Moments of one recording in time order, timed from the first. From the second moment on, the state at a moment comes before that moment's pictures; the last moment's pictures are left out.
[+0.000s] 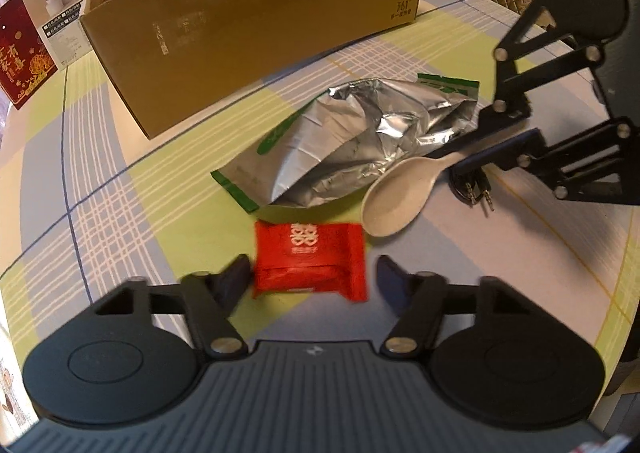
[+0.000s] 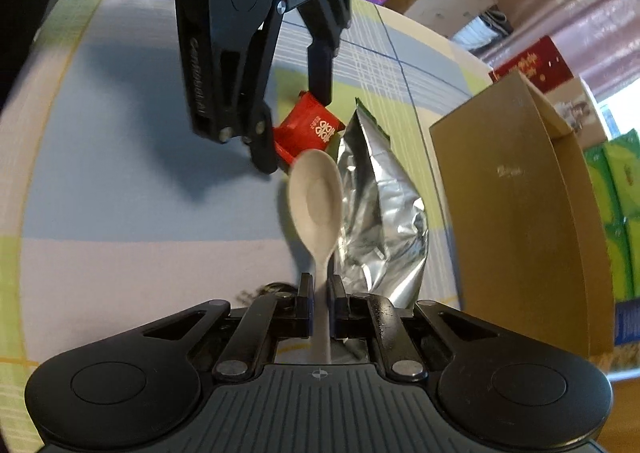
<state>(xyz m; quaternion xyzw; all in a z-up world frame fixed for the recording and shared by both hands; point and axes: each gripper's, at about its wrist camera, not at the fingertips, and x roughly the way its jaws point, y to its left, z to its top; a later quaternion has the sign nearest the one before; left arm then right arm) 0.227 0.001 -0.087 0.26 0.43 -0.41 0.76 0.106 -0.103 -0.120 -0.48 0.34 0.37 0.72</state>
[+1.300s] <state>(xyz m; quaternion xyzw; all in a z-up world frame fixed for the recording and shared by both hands) 0.101 -0.044 -0.095 0.17 0.44 -0.32 0.82 0.032 -0.220 -0.118 -0.03 0.44 0.13 0.89</state>
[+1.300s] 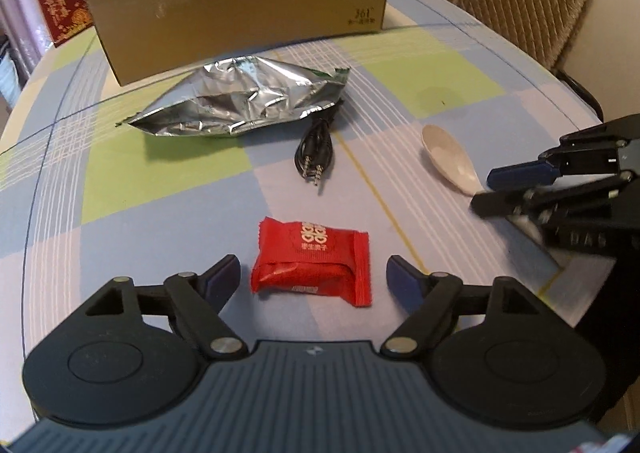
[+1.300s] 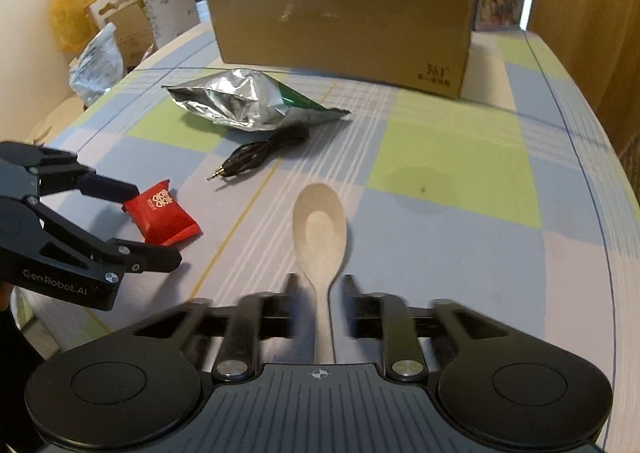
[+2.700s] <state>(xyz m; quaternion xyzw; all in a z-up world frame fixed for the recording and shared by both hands) 0.084 -0.050 -0.101 0.19 0.40 -0.30 0.85 0.042 -0.209 -0.127 -0.05 0.40 0.15 0.90</state>
